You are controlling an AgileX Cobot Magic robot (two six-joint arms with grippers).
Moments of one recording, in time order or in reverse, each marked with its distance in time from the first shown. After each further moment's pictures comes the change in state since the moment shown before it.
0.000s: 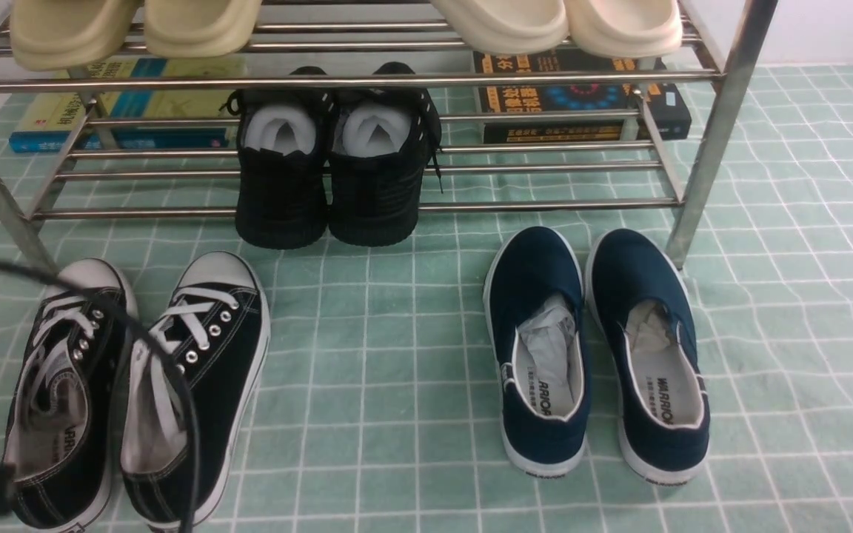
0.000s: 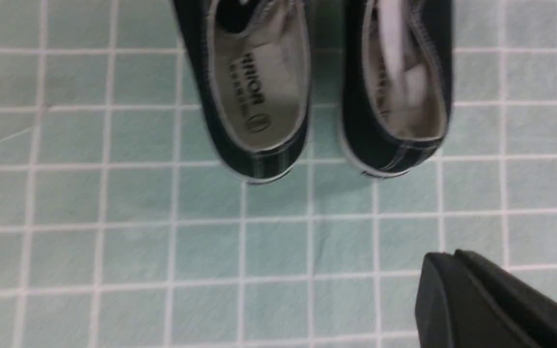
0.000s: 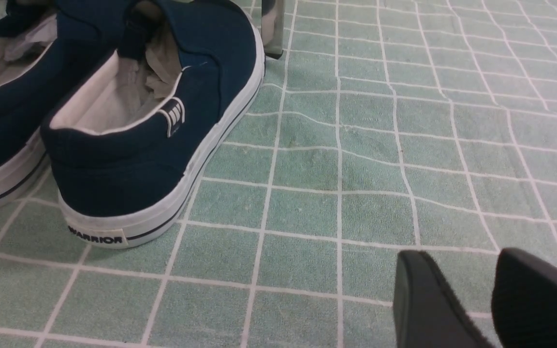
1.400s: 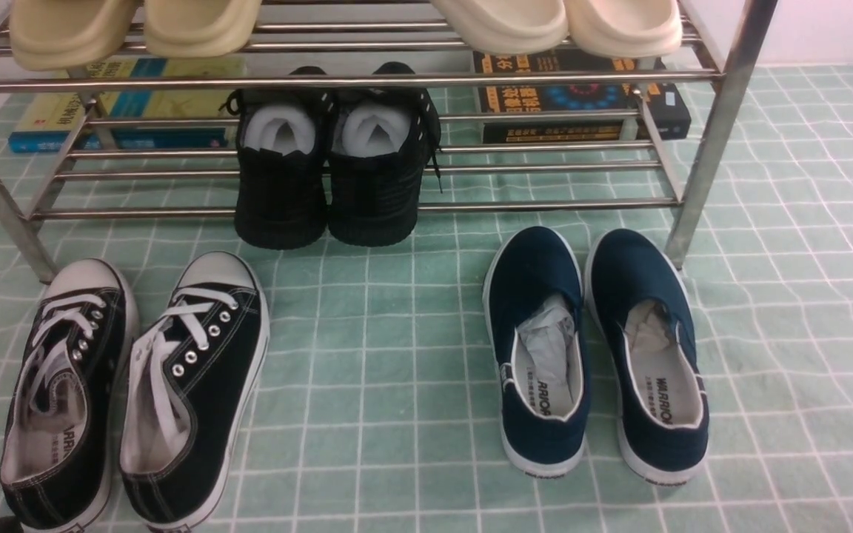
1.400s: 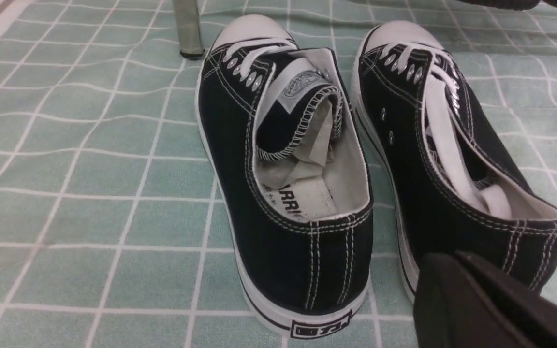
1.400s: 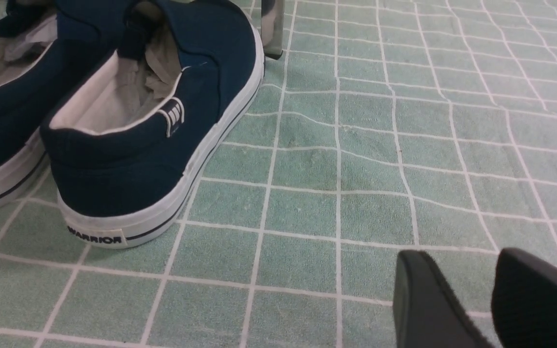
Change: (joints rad) right arm 0.000 0.000 0.000 0.000 0.000 0.000; left arm 0.086 -0.660 0.744 0.049 -0.689 0.022
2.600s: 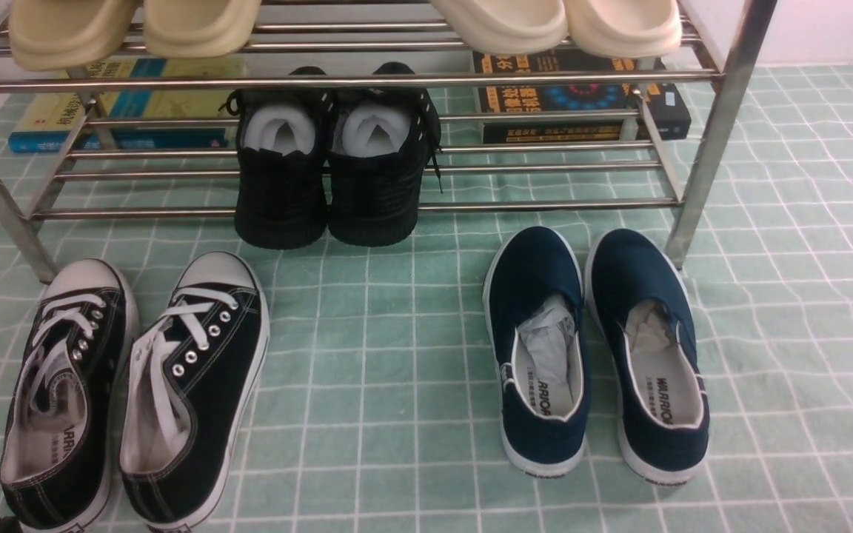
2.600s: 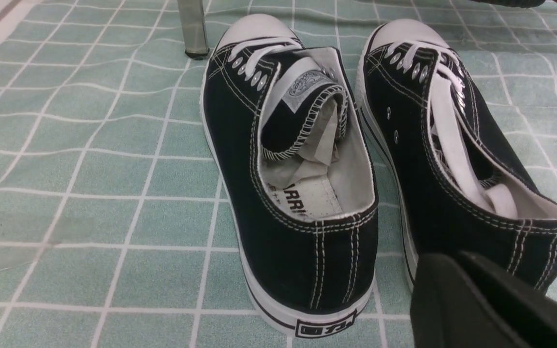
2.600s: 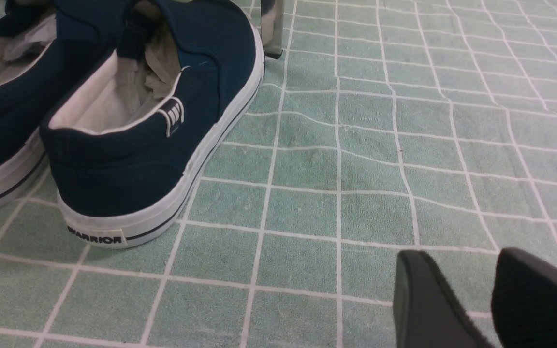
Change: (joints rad) right arm 0.000 0.000 0.000 0.000 0.000 0.000; left arm 0.002 0.000 0.000 0.008 0.002 0.000
